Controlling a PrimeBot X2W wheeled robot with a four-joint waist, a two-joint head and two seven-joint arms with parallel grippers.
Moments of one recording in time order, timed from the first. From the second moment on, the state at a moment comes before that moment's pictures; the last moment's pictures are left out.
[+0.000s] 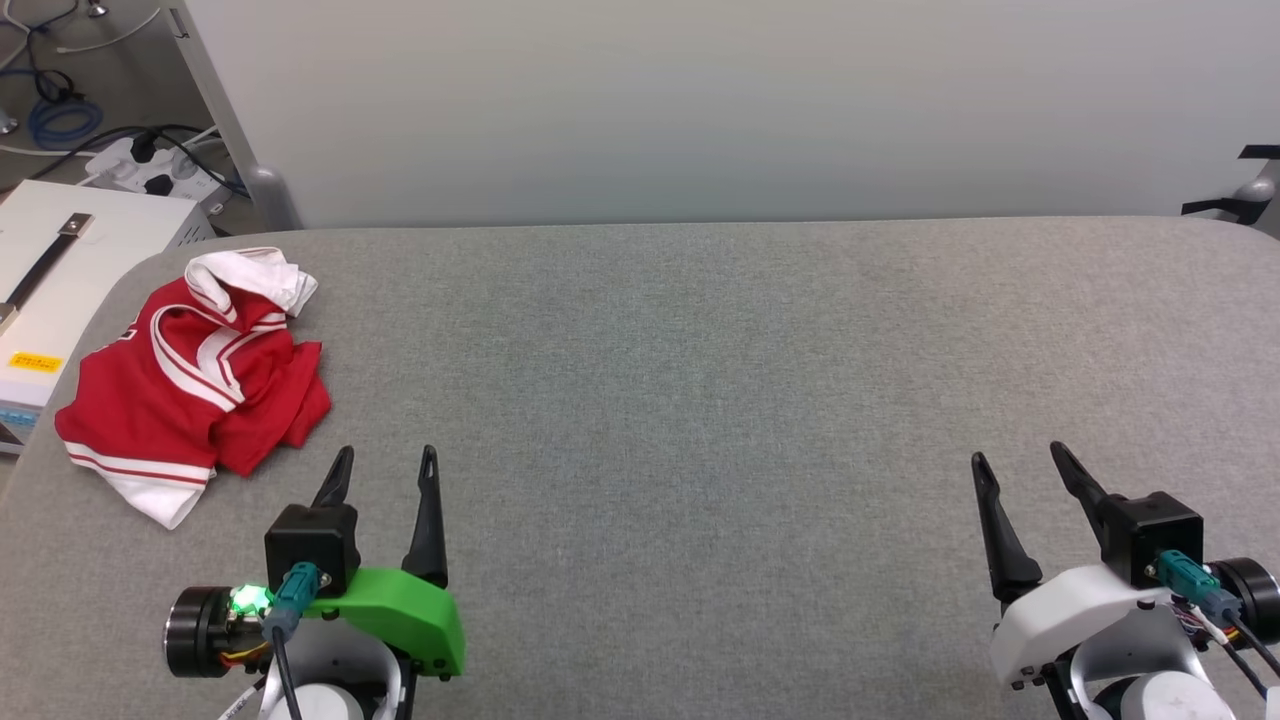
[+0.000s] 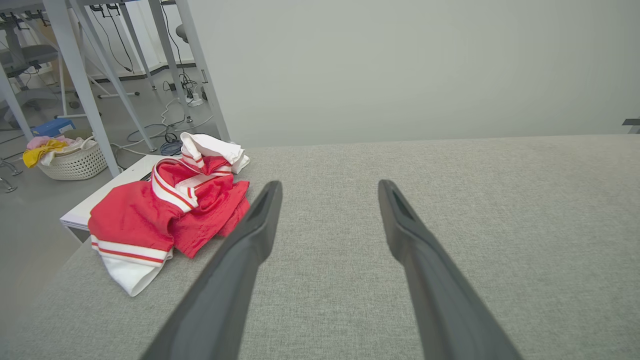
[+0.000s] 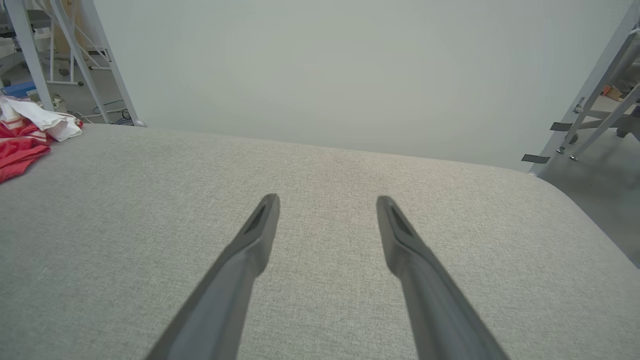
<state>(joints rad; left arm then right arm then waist) -0.01 0.05 -0.01 0.02 -0.02 0.00 -0.02 0.00 -0.05 -0.01 0.01 0.02 0.13 -0.02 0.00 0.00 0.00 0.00</state>
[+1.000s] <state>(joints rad) -0.01 0.05 -0.04 0.04 -0.05 0.00 -0.08 0.00 -0.05 -0.01 0.00 0.04 0.13 -0.08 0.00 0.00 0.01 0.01</state>
